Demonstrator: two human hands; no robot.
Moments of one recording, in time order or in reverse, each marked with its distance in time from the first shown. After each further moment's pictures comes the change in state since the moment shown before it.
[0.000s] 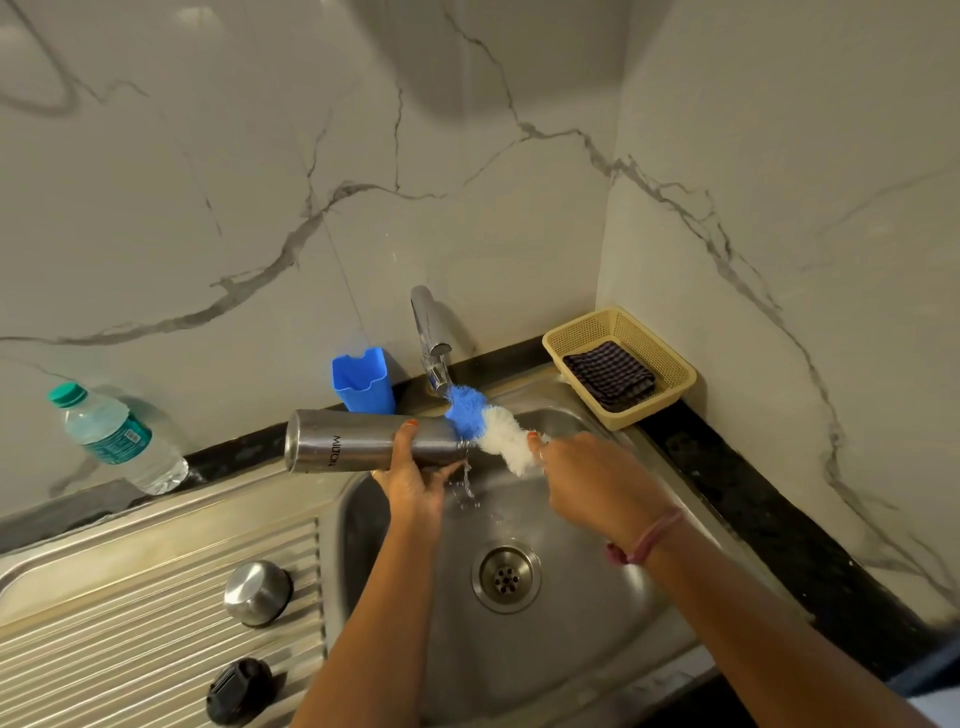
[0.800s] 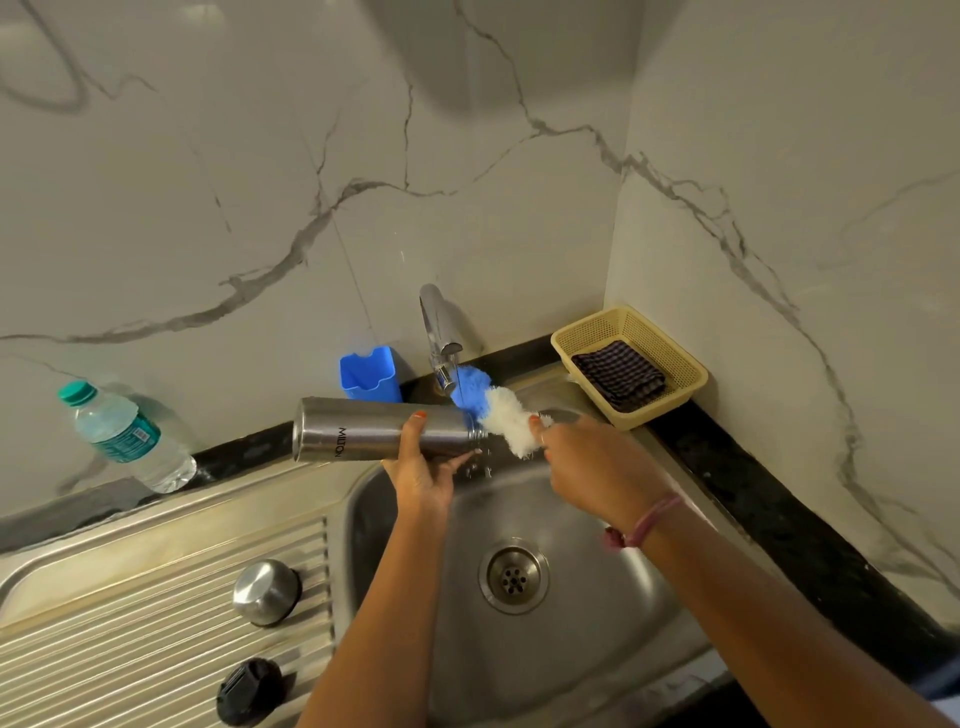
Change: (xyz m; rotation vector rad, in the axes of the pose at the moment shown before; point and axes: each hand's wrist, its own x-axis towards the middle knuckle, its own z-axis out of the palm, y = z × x) left_hand 0.004 0.004 0.003 -0.022 -0.088 -0.009; right_hand 0.010 -0.006 -0.009 0.010 0.065 -0.008
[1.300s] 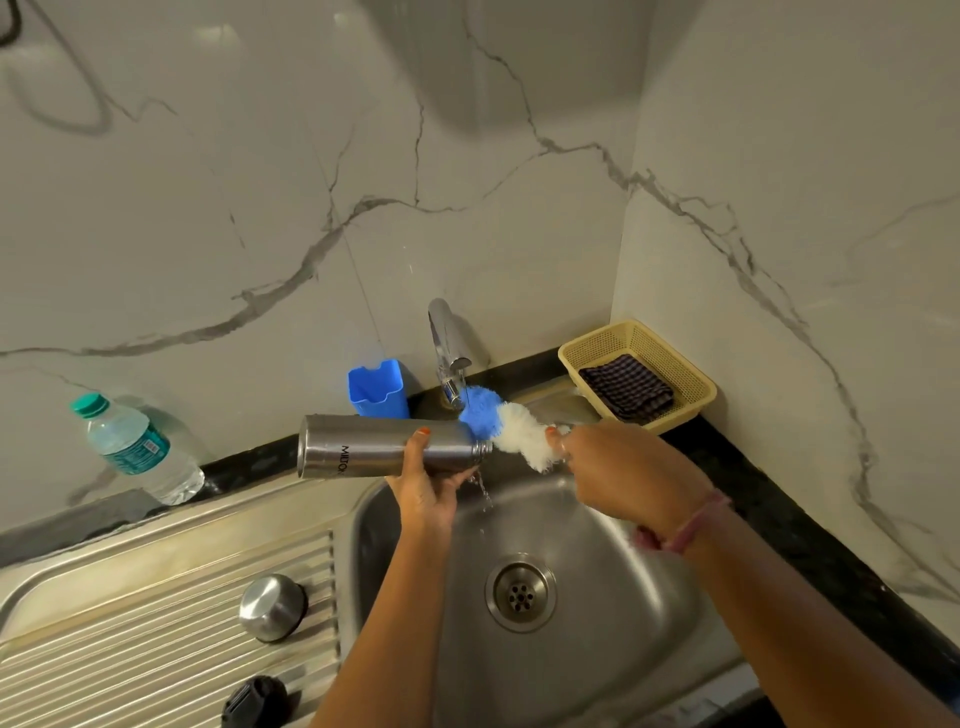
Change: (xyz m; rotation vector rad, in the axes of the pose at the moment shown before) left_hand -0.002 0.005 0.000 -0.003 0.000 0.016; right_hand 0.002 0.008 -0.022 -0.070 -0.045 -0.064
